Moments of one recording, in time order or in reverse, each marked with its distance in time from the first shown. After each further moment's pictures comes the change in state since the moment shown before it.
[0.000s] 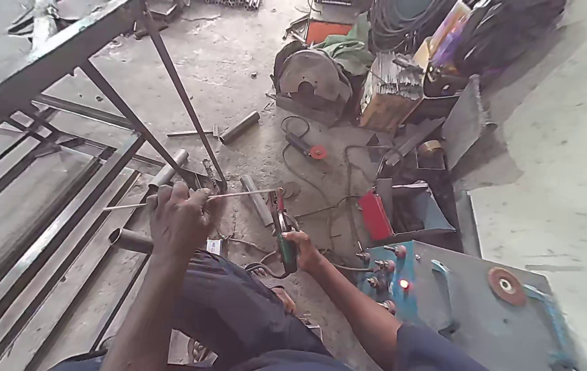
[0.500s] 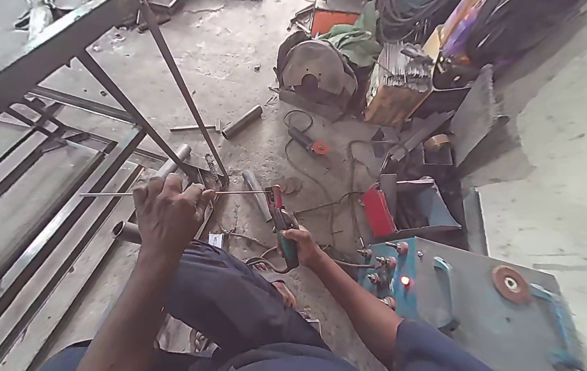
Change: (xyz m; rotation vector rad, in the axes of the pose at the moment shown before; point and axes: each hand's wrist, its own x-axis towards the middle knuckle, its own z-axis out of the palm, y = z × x) left_hand -0.003 -0.005 -0.018 0.098 0.032 0.063; right_hand -0.004 -0.003 -0.003 -0.112 -0.066 -0.044
